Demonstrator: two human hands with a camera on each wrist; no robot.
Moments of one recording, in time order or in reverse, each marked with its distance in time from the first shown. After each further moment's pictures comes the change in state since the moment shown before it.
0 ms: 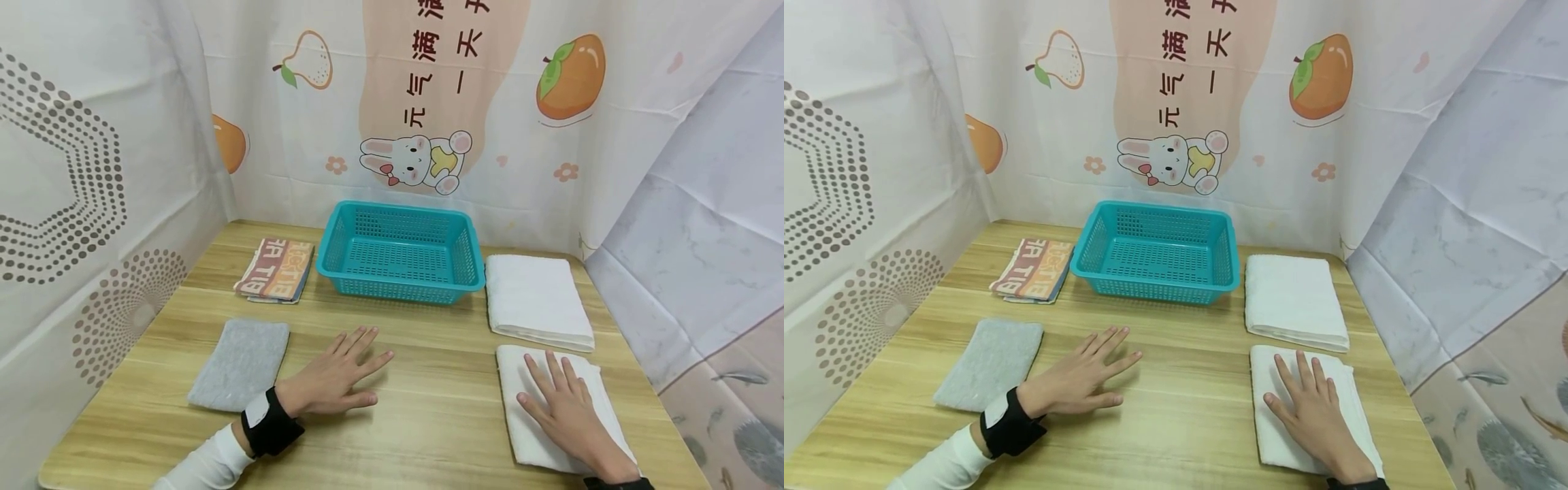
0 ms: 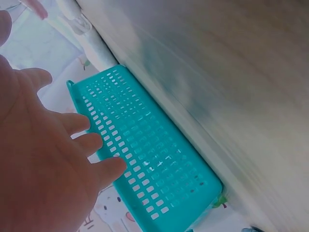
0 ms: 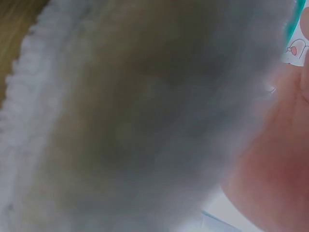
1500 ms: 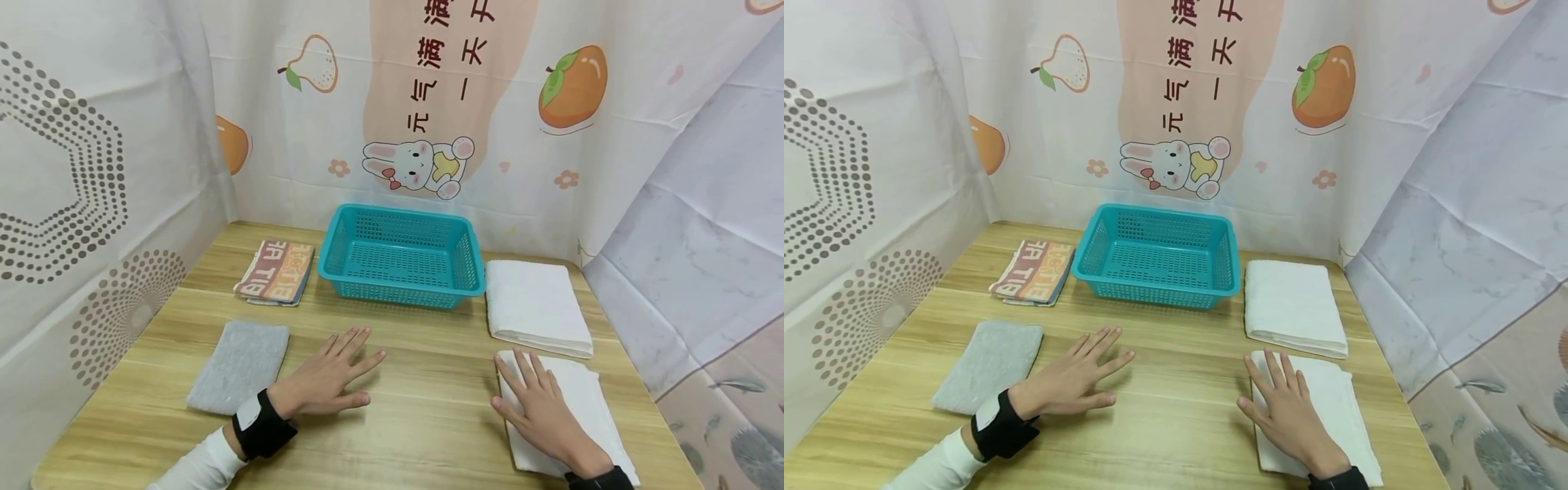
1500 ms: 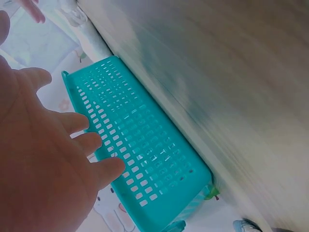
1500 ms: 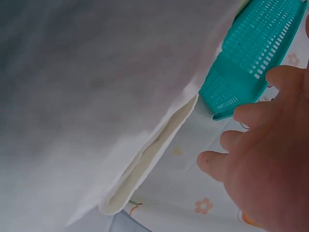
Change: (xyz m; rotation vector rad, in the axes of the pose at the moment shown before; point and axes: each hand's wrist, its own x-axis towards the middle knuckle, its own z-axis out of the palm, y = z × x) left_hand -0.010 -0.010 -0.002 -0.047 0.037 -0.014; right_hand 0.016 -0.036 0.004 -0.039 -0.010 -0.118
